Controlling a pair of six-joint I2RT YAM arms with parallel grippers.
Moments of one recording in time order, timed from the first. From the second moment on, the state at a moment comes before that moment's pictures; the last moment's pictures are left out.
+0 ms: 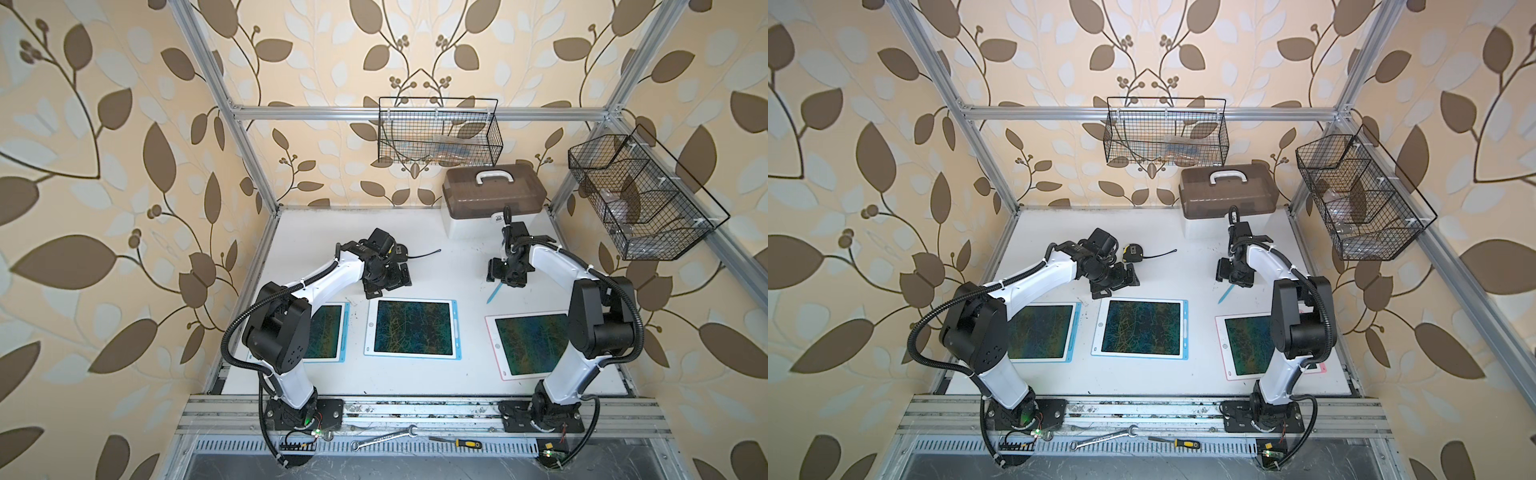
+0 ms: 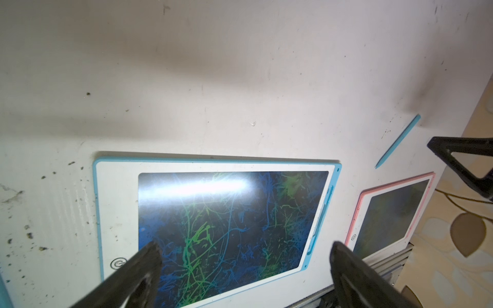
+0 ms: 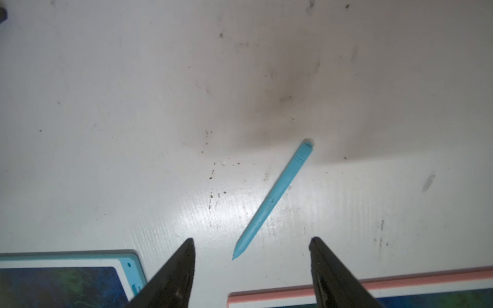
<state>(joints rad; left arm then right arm) -0.50 1.71 1.30 -0.76 0.29 -0.75 0.05 1.78 1.28 -0.84 0.00 0.31</state>
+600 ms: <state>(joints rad) -0.50 1.71 1.31 -0.75 0.29 -0.74 0.06 1.86 1.28 -0.82 0.05 0.34</state>
